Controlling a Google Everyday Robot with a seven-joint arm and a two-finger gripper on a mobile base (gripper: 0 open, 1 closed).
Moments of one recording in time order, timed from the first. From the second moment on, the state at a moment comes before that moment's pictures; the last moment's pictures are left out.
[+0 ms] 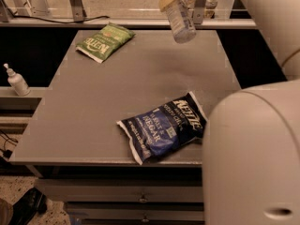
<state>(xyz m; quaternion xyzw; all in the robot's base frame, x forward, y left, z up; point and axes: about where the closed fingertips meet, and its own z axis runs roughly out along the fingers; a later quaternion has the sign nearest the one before) 0.800 -0.086 0.988 -0.18 0.90 0.09 0.38</state>
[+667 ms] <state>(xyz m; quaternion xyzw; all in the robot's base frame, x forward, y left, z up) 0.750 -0.057 0.993 -0.15 0.85 0.17 0.47</state>
